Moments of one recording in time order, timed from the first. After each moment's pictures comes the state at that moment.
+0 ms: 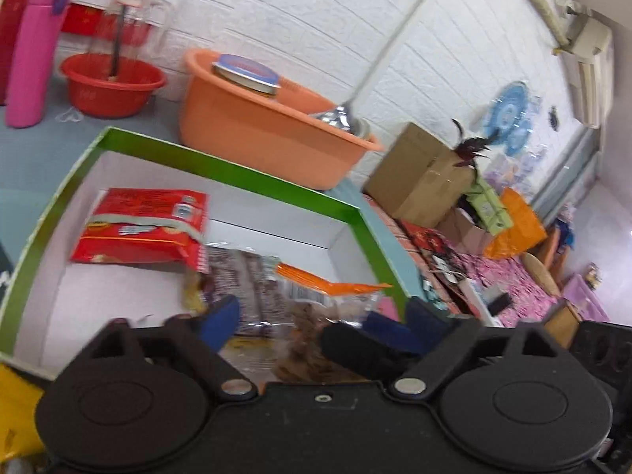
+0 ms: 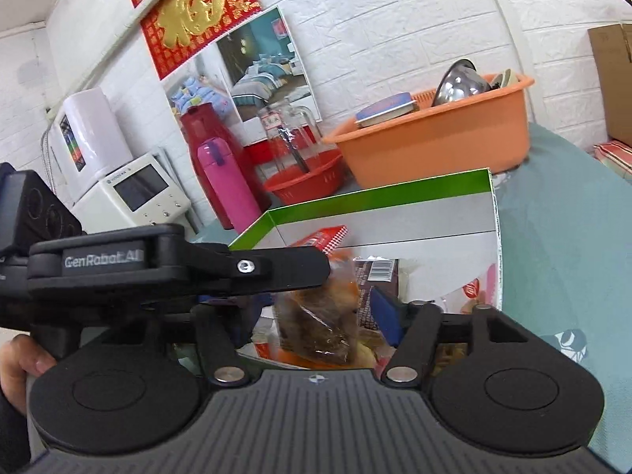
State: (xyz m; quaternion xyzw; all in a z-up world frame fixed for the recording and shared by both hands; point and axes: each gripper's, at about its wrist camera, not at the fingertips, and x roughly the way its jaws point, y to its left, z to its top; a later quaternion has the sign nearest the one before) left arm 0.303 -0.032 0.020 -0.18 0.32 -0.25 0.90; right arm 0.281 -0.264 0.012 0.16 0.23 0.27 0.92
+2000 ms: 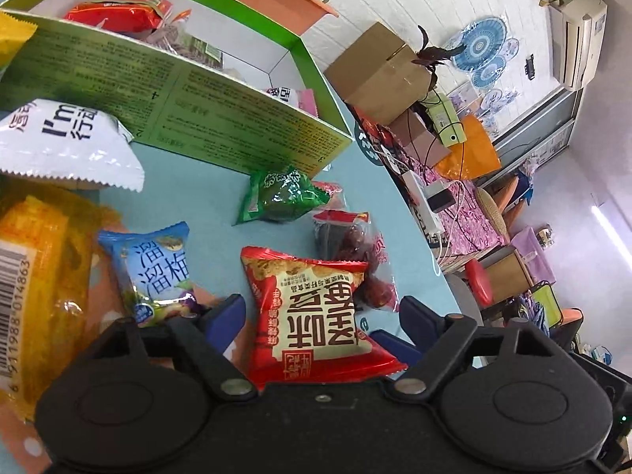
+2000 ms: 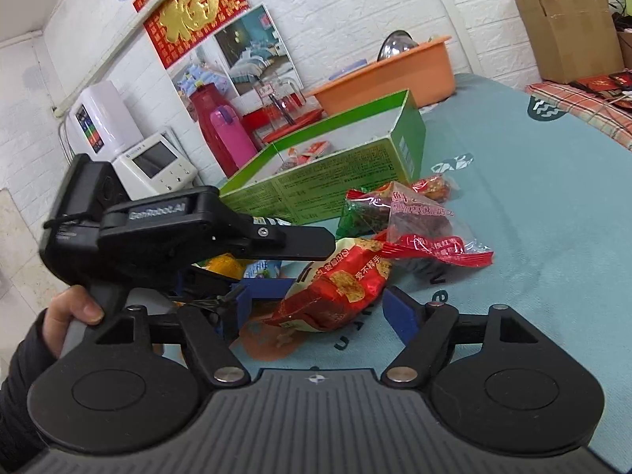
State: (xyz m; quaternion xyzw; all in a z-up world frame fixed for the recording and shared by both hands) left arm 0.189 -0.068 -0.028 -0.22 0.44 -0.32 0.81; right arm 0.111 -0.312 -0.023 0.19 0.28 0.23 0.91
